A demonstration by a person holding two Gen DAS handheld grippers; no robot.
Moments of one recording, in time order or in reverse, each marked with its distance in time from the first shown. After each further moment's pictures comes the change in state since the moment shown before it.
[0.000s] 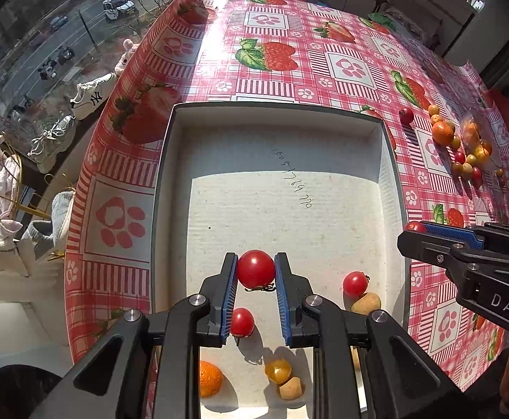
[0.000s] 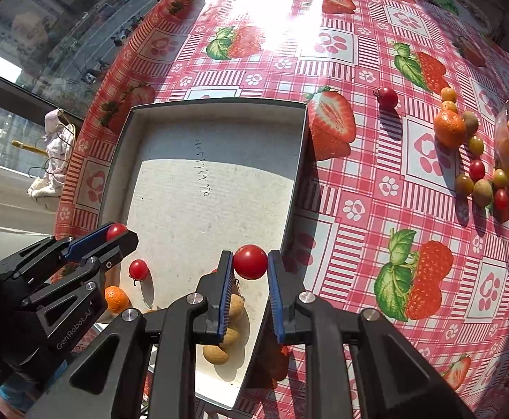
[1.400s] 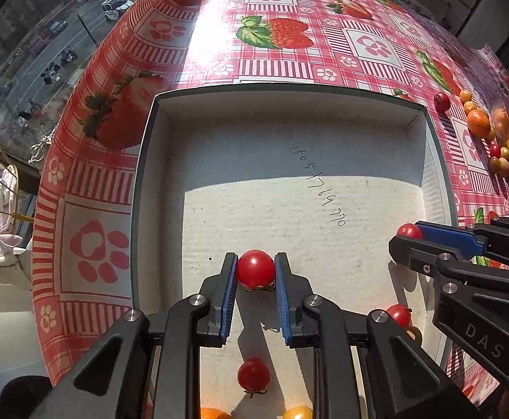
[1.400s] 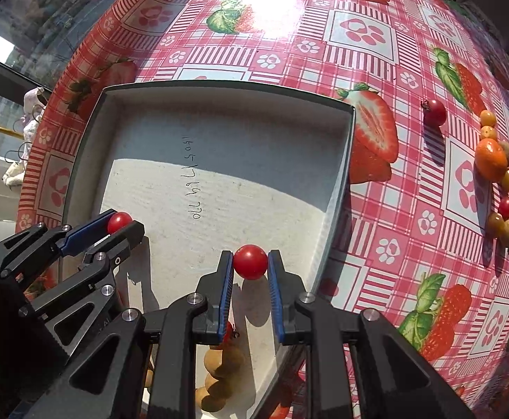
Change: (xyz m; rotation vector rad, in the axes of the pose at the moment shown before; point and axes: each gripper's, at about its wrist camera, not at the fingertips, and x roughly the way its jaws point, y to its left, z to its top) left arm 0.051 -0.004 0.015 0.031 0.038 0.064; right arm 0.067 0.029 0.027 -0.059 0.064 -0.085
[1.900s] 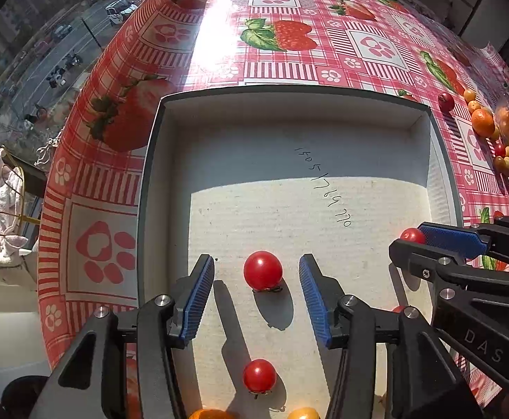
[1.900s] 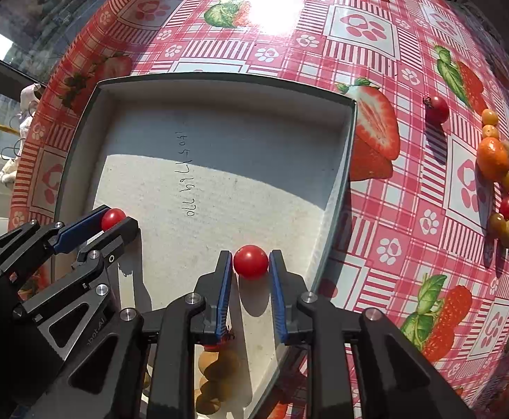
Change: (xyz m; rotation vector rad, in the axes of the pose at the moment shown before) left arm -0.002 -0.002 -0.005 -0.005 -0.026 0.046; right arm 0.012 0.001 -0.001 0.004 0.009 -0.008
